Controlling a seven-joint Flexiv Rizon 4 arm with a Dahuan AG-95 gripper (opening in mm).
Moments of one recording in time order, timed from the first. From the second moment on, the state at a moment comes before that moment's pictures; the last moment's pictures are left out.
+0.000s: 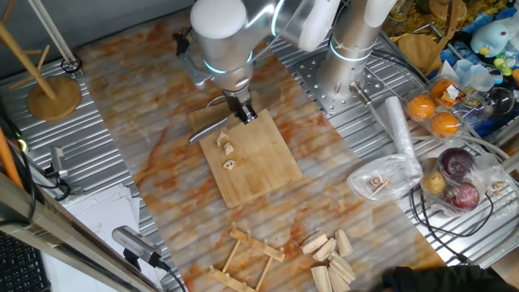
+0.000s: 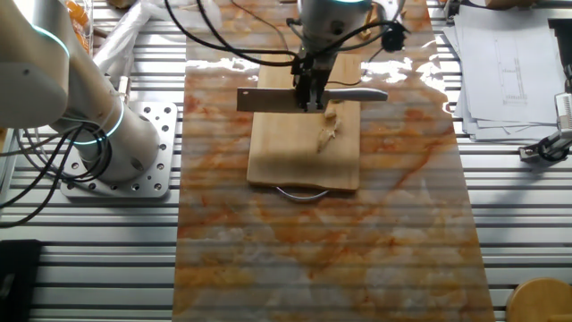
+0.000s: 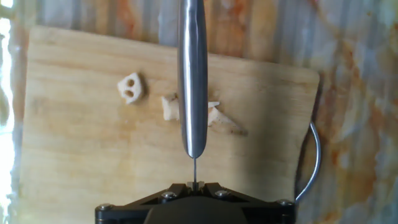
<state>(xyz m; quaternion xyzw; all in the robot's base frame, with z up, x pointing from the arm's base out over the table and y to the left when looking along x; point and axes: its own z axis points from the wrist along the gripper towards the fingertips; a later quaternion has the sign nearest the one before) 0.386 0.040 0.105 0.02 -1.00 0.04 0.05</state>
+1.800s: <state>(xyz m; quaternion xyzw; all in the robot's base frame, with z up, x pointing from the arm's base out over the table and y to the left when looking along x) 0.427 0.015 0.071 -0.01 -1.00 0.03 0.02</state>
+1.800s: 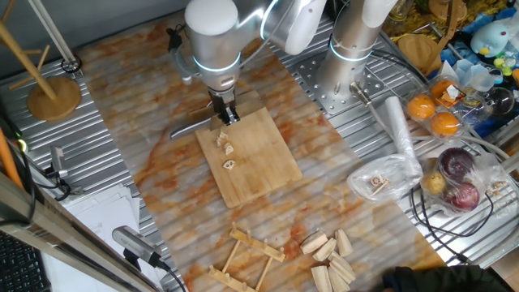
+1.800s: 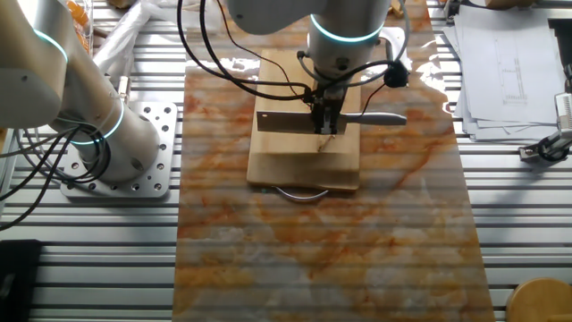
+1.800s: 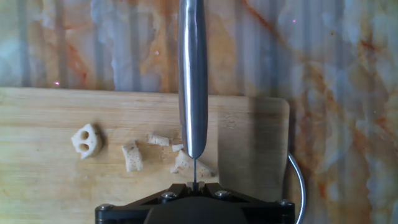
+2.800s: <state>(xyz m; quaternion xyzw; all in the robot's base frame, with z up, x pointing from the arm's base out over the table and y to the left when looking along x) 0.439 0.016 0.069 -0.09 -1.00 0.01 0.01</state>
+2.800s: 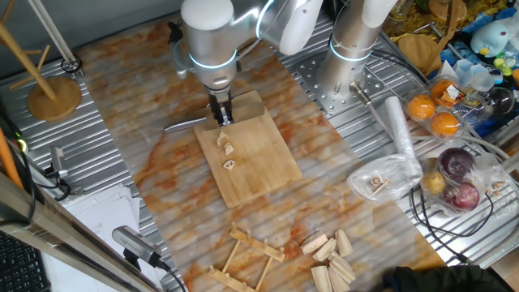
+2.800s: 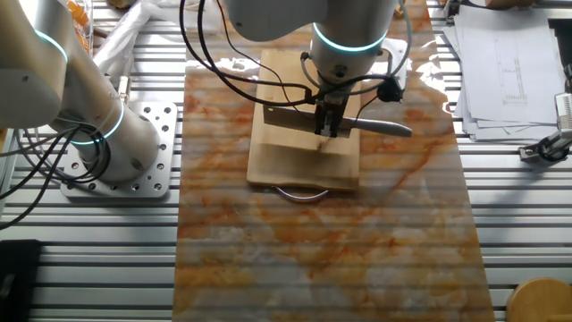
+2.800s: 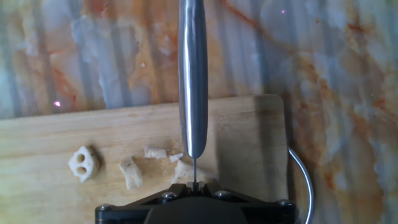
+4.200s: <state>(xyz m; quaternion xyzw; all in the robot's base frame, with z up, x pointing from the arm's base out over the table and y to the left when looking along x) 0.438 0.018 0.052 -0.09 -1.00 0.00 0.00</state>
